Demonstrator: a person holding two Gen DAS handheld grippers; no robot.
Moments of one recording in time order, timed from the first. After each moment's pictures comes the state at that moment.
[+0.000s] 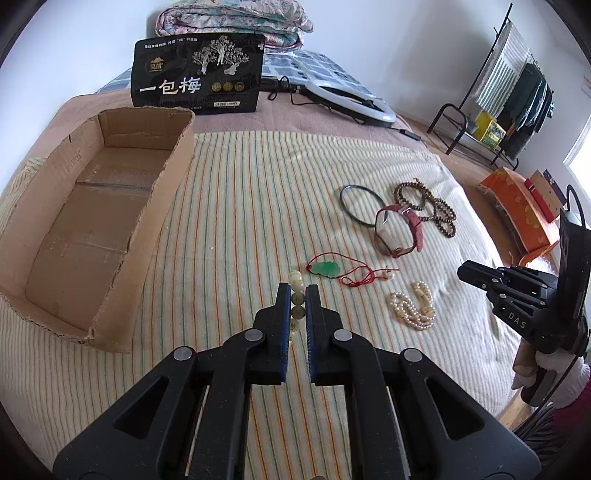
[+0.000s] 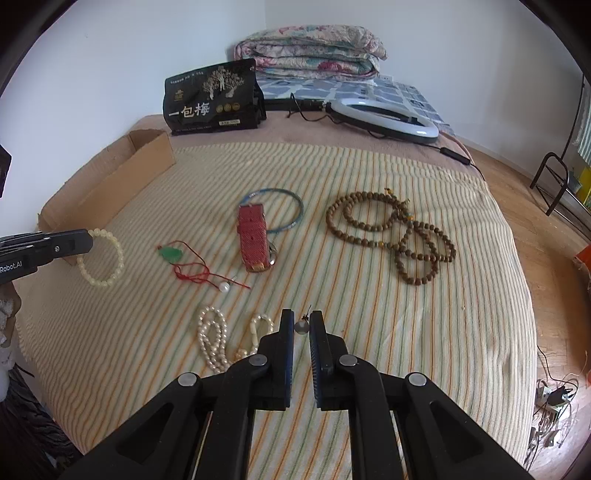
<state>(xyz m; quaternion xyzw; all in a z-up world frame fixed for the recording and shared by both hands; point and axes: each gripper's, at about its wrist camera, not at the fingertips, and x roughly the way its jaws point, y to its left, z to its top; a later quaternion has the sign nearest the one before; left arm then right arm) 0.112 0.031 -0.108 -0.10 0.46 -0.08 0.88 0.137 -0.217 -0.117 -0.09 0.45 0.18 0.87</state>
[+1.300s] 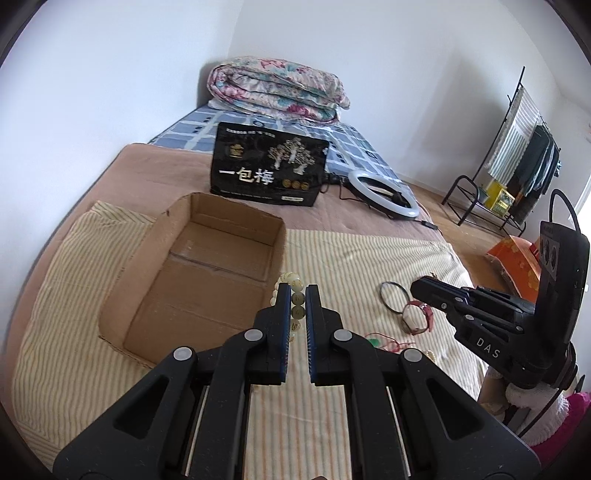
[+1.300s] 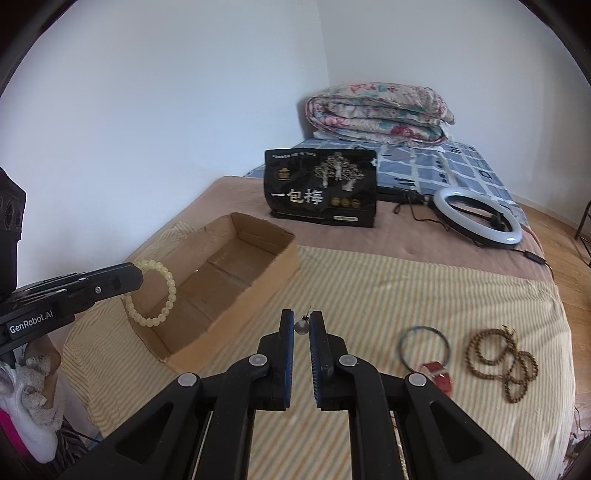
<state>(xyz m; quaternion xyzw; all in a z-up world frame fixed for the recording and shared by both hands) 0.088 0.142 -0.019 -0.14 0.35 -0.02 0.92 0.144 -0.043 -0.036 -0.06 0.36 0.28 0.88</state>
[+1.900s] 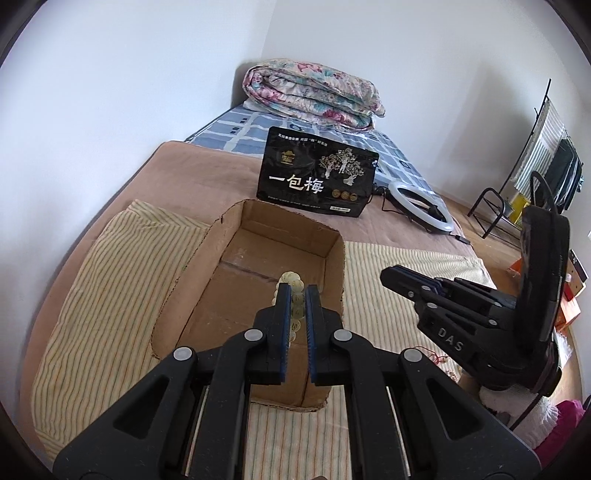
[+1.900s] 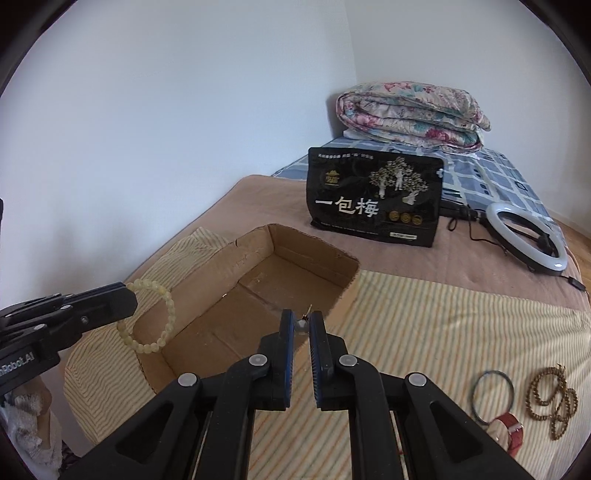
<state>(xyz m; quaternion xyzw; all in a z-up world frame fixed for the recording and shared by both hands) 0.093 0.194 -0.027 -0.15 0.35 0.03 0.92 0.179 0.050 -0.059 -0.07 0.37 0.32 0.87</state>
